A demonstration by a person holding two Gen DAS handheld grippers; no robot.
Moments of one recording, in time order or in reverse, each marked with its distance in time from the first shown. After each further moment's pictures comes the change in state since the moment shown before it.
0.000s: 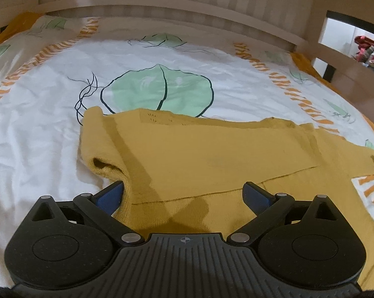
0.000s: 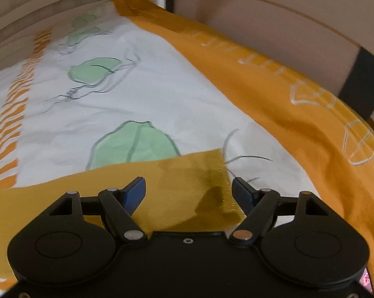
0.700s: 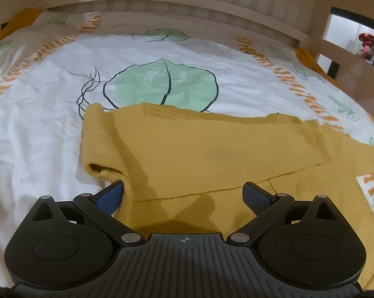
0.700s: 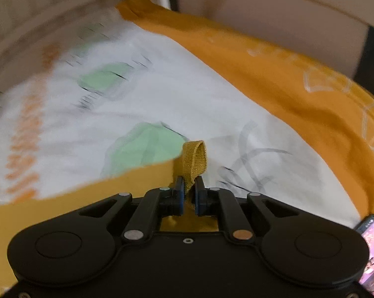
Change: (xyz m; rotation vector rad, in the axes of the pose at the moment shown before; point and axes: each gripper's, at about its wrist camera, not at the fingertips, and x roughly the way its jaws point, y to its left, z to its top) left arm 0.001 0.005 0.001 -0.016 0.027 0.014; right arm -0.013 0.001 0.003 0.077 -0.006 0.148
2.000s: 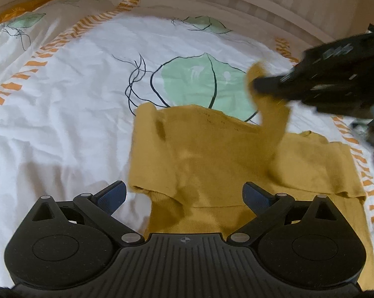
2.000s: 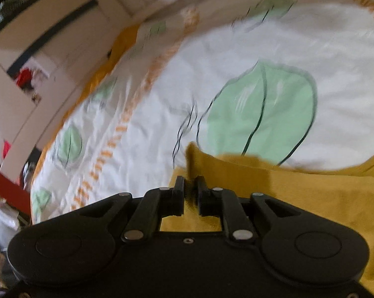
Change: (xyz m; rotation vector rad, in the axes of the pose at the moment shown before) left arm -0.017 0.051 0.032 -0.135 0.107 0.075; right arm -0.087 0.489 -0.168 -0.451 0.310 0.902
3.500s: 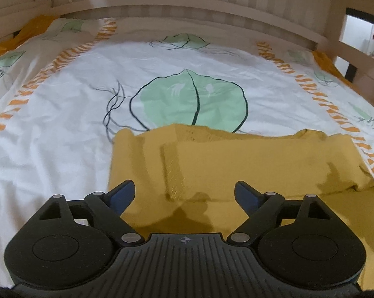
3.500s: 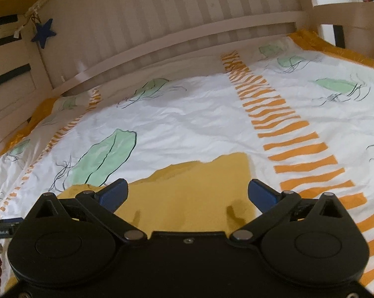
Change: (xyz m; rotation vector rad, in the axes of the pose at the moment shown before) left arm 0.020 -0.030 0.002 0.149 -0.113 0.015; right arm -0.164 -0.132 -0.101 0.035 -0.468 -0.449
